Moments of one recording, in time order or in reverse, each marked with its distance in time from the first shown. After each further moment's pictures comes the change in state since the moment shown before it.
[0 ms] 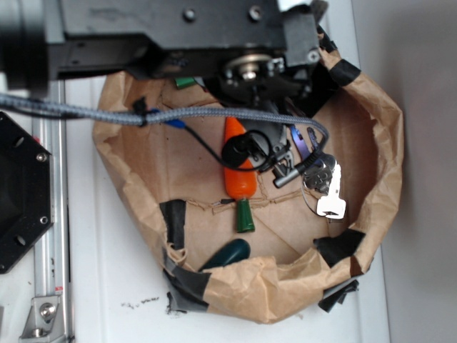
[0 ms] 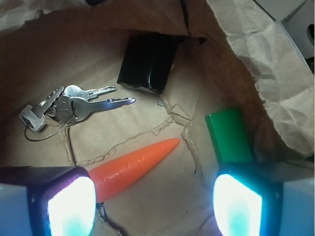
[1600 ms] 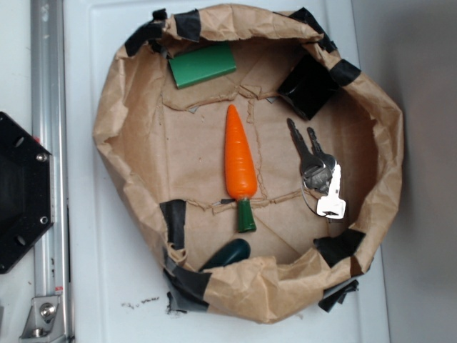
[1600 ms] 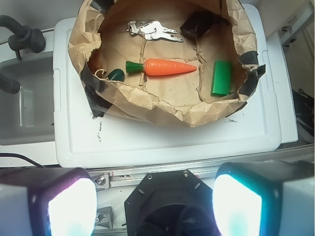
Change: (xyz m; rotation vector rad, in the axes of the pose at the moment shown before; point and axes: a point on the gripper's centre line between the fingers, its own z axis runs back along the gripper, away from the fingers) arm -0.137 0.021 0.141 -0.099 -0.014 -0.453
